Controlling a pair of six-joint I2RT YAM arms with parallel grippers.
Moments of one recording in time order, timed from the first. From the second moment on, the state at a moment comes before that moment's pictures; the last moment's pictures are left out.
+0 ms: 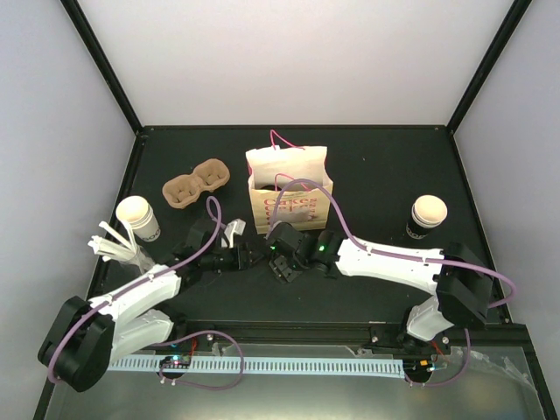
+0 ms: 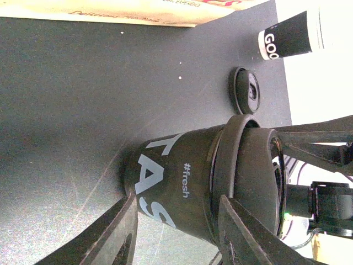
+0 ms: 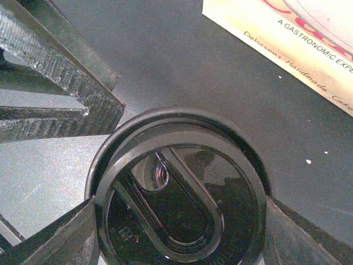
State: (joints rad) left arm -0.50 1.03 0.35 0.00 0.58 -0.74; right arm 1.15 1.53 1.08 -0.63 0.17 0.38
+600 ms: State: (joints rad) left arm -0.48 1.15 0.32 0.20 0.69 -0.77; right arm 1.14 1.55 1.10 -0.66 0.16 0.36
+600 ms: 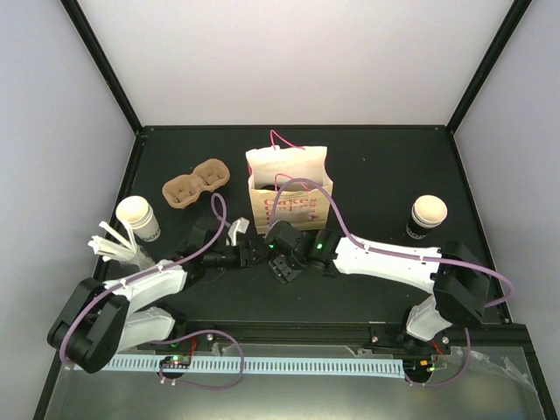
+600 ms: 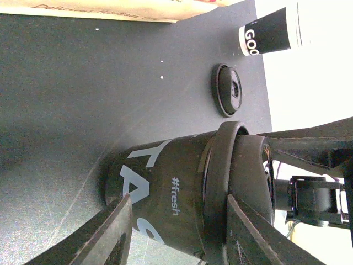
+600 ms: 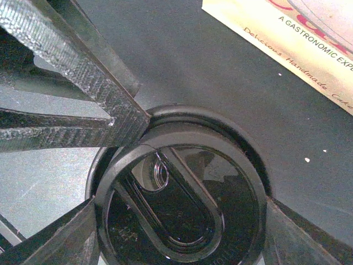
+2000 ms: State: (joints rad) left arm -0.47 1.18 0.32 0.17 0.71 -0.82; right arm 1.16 1.54 1.05 -0.60 0.17 0.28
